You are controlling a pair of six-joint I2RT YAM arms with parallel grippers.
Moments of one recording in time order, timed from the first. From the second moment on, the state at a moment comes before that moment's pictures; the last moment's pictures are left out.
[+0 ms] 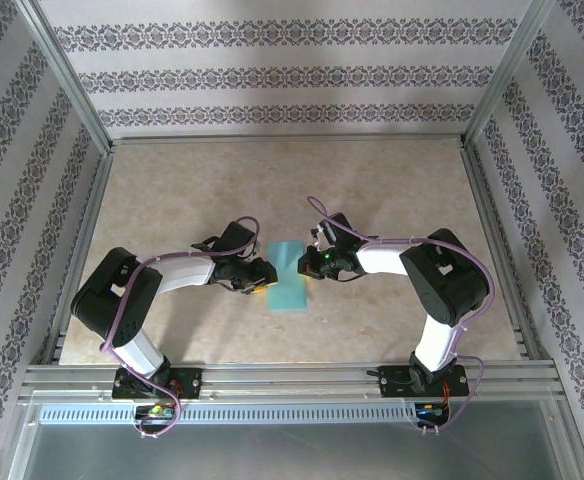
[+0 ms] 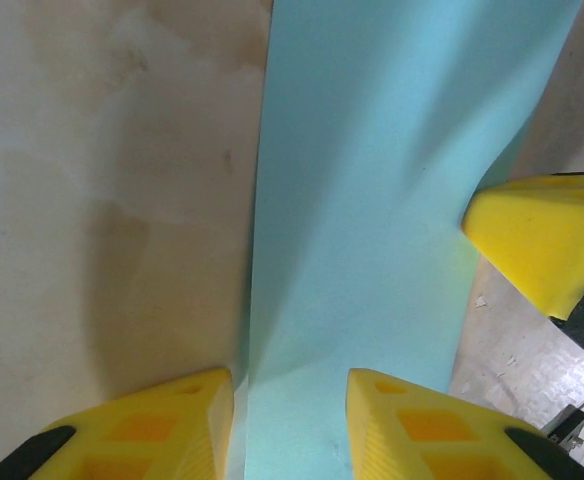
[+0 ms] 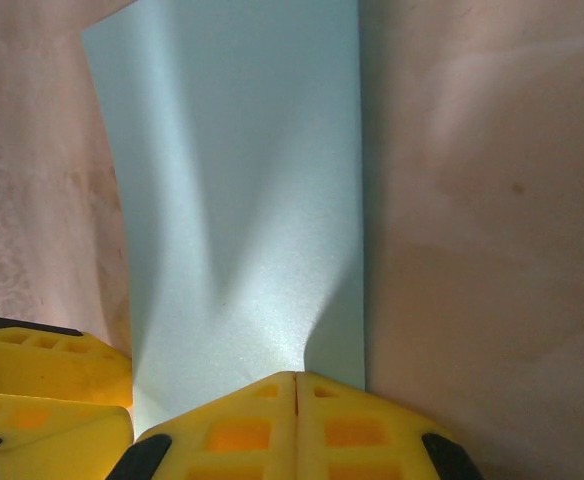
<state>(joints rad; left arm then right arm) -0.54 1.65 0.77 -0.20 0.45 -0.88 0.54 1.80 0.83 -0.03 -0.51 0.76</state>
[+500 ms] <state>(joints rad) -0.55 1.66 0.77 -0.15 0.46 -0.88 0.54 1.80 0.83 -0.03 -0.51 0.76</state>
